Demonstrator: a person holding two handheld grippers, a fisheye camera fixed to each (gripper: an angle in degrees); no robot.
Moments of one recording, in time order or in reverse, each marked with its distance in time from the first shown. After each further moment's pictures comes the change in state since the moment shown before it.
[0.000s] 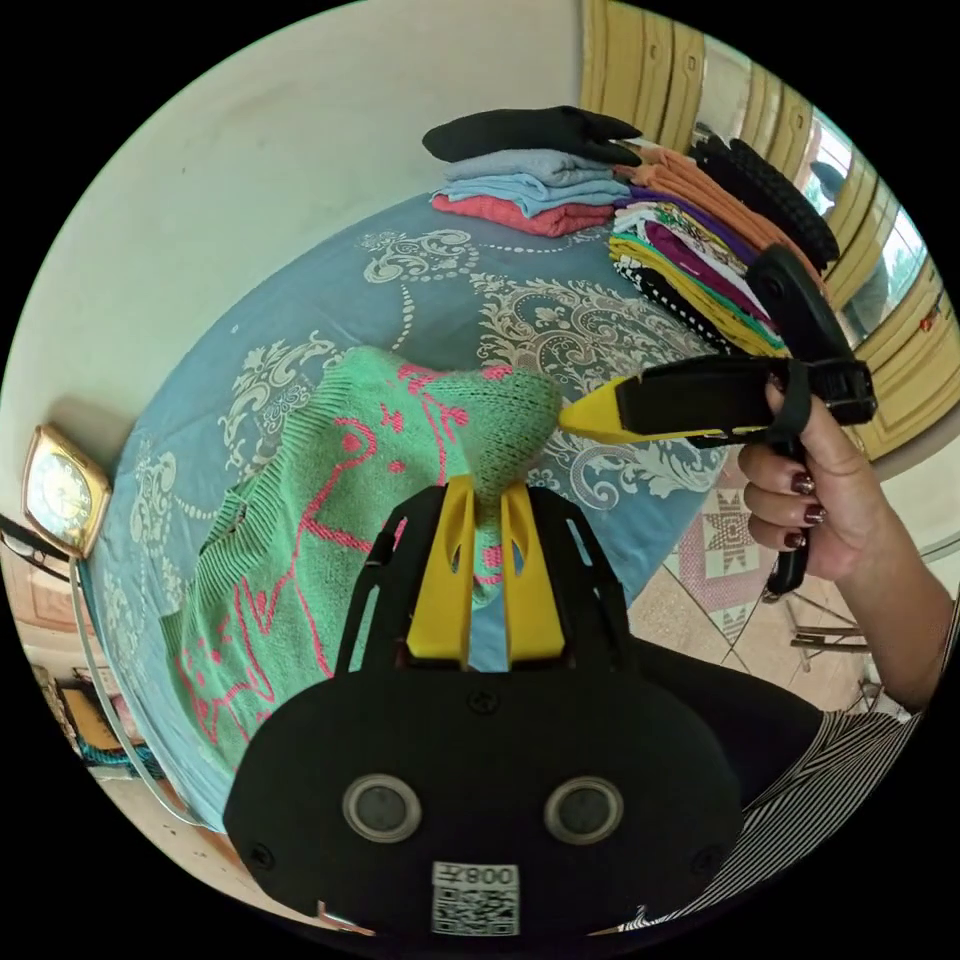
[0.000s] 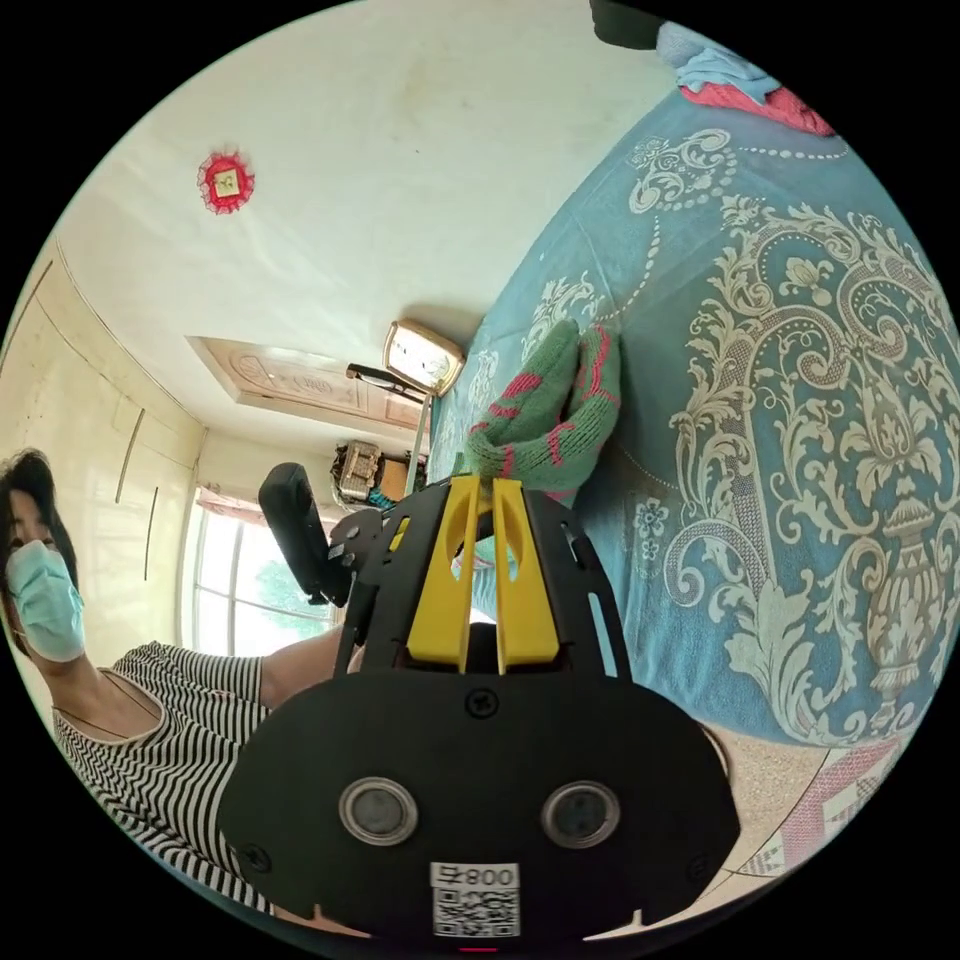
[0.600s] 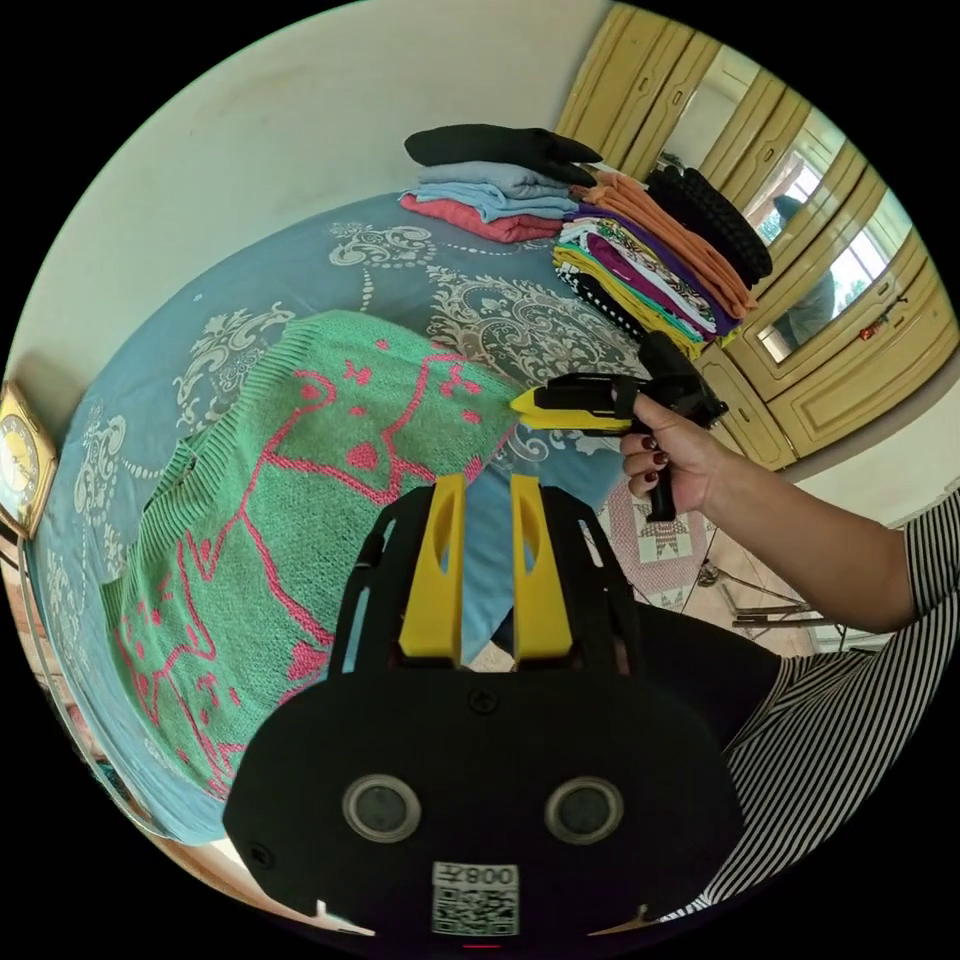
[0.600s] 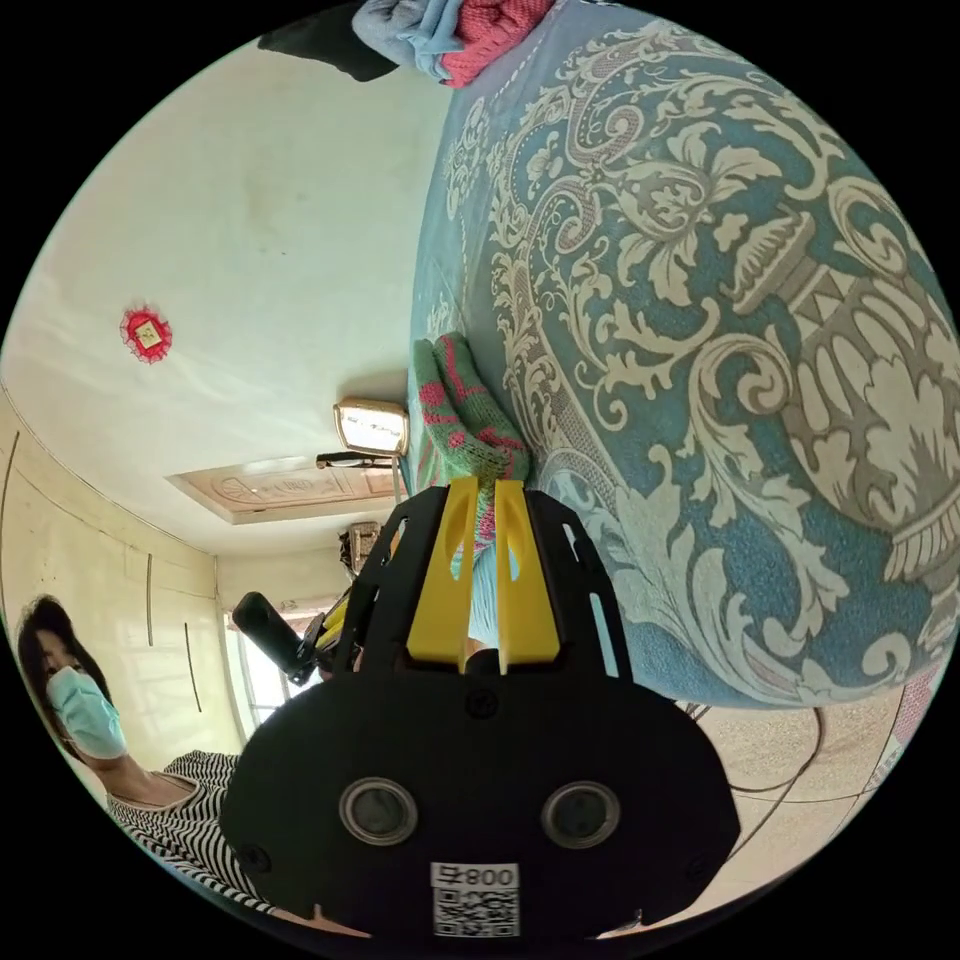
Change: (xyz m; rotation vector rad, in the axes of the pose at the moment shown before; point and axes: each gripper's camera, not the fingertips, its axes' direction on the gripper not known) left arm -0.036 0.060 -0.017 0.034 0.206 -0.008; right arm 0.123 0.052 -0.041 0.133 -0.037 0.363
